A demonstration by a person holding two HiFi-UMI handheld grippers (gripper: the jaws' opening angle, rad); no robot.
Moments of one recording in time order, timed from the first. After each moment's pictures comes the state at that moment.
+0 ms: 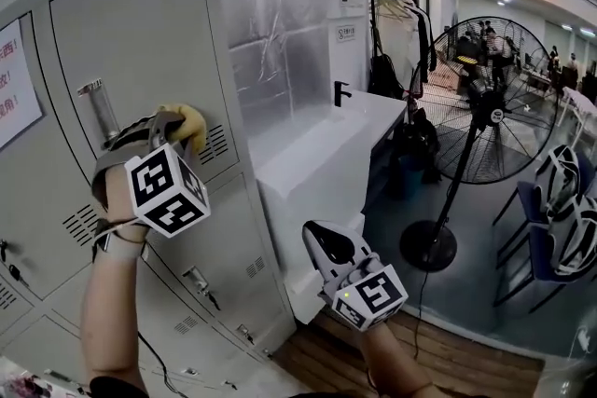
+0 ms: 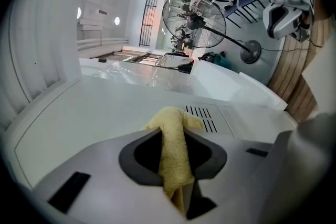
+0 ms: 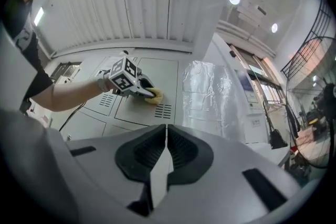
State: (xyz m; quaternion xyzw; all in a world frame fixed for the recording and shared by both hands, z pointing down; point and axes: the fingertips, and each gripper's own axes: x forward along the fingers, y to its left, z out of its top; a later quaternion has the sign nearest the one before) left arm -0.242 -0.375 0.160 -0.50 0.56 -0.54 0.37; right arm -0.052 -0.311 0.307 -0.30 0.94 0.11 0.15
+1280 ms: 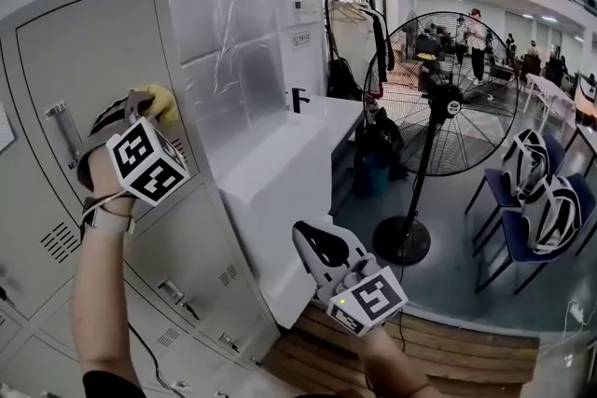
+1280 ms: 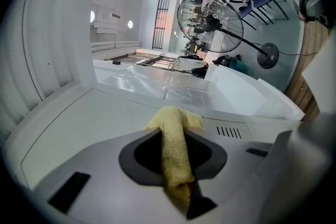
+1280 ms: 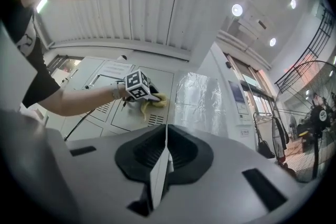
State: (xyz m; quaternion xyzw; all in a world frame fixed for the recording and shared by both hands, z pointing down) left arm -0.215 -0.409 0.106 -0.49 0.60 -0.49 0.40; right arm 0.005 -0.280 0.276 -0.34 0.91 0.14 0.16
